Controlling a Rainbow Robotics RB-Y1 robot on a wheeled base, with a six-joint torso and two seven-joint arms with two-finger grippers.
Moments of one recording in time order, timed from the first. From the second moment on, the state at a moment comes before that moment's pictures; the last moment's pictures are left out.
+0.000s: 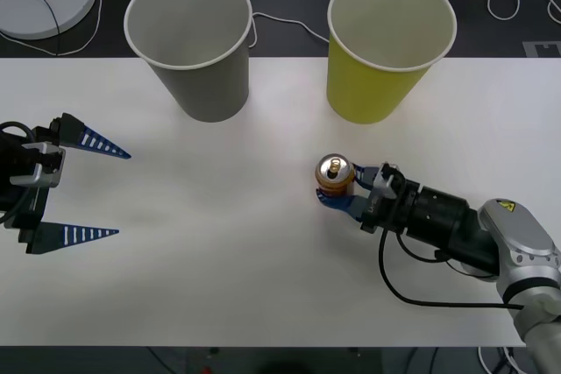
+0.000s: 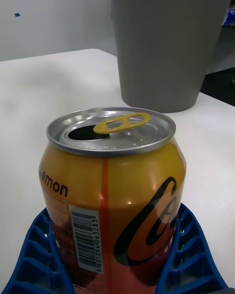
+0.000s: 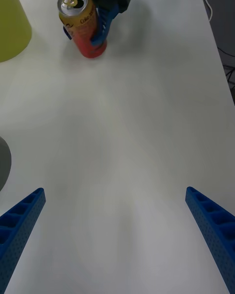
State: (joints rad) right arm -0.28 -0.30 0.00 -1.01 1.25 -1.08 0.58; left arm -0.12 0.89 0.22 -1.89 -1.56 -1.53 0.08
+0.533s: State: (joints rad) right arm -0.19 -0.42 0.01 -1.33 1.42 -1.11 0.20; left arm -0.12 0.89 0.22 -1.89 -1.56 -1.53 0.08
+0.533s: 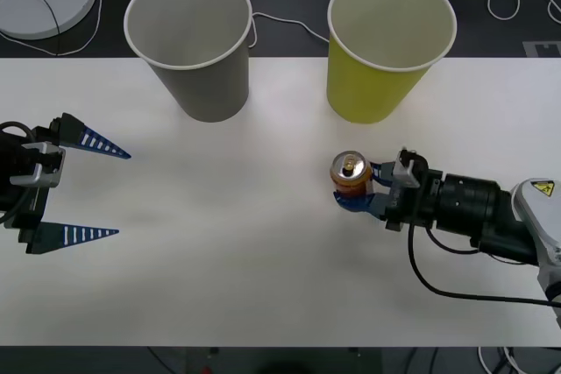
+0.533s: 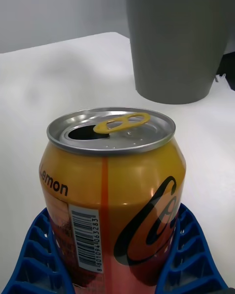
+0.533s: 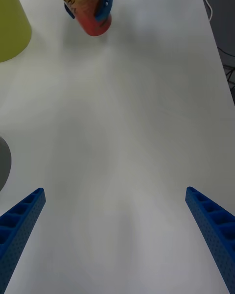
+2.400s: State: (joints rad) right arm -0.44 -0.93 -0.23 -2.06 1.86 -1.57 -1.33; left arm -0.12 0.89 0.22 -1.89 -1.56 -1.53 0.08
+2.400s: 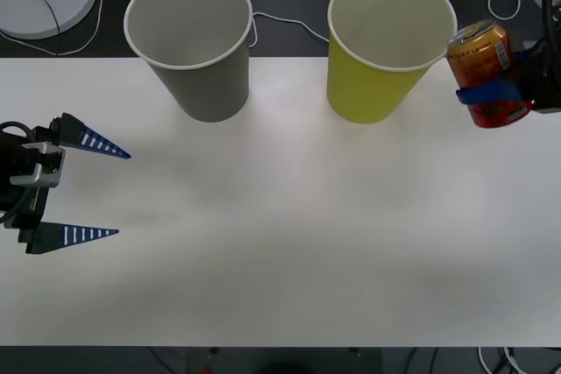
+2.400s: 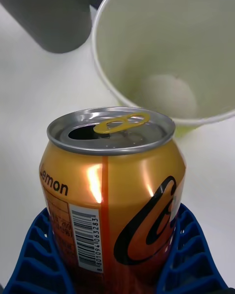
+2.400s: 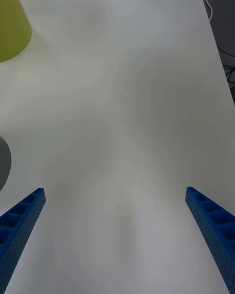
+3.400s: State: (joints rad) right arm -1.03 -0.91 0.18 -1.51 1.93 -1.57 -1.27; left arm -0.12 0.89 0.22 -1.89 -1.56 -1.53 0.08
